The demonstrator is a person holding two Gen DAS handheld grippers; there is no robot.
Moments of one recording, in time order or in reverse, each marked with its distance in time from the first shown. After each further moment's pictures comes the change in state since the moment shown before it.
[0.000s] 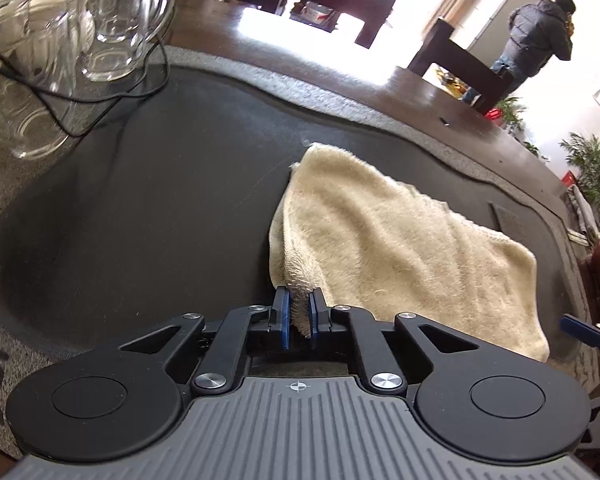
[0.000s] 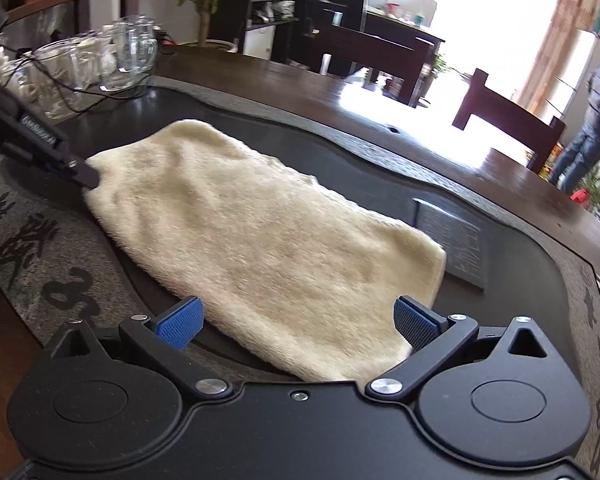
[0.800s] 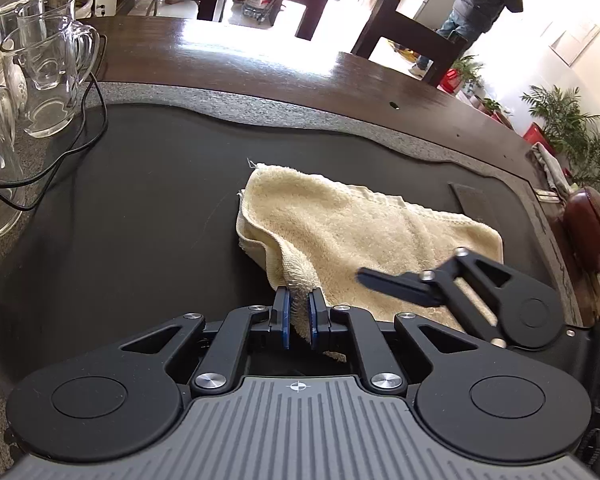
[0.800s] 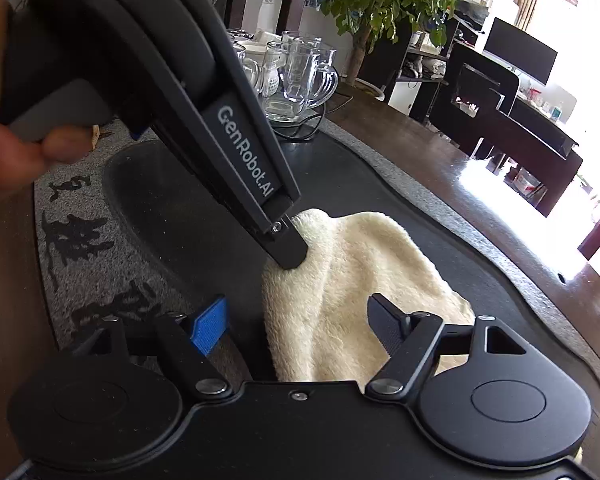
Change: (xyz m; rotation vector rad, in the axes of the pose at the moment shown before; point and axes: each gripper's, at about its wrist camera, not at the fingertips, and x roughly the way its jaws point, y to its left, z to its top) left arm -0.002 -0.012 0.030 0.134 0.076 -0.071; right arm 0.061 0.098 0.072 -0.298 -0.098 0.251
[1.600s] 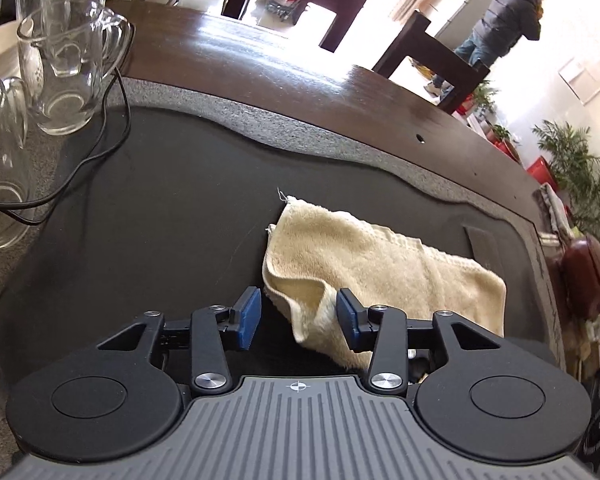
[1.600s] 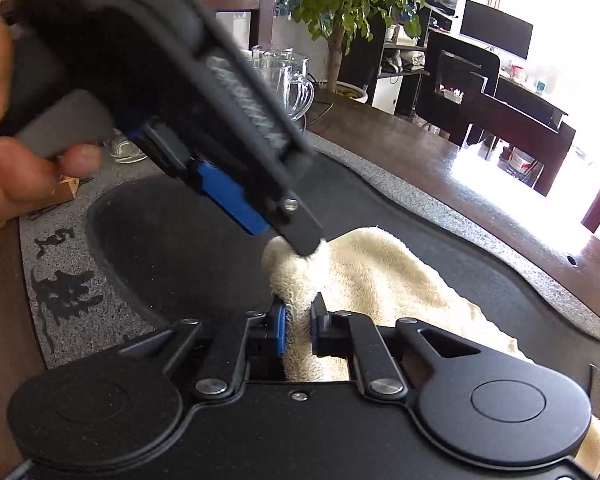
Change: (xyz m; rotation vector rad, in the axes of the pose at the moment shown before) left arm 0.007 0.033 0.035 -0.152 0.007 -0.030; right arm 0.001 -0.016 0.007 0.137 -0.038 -0.001
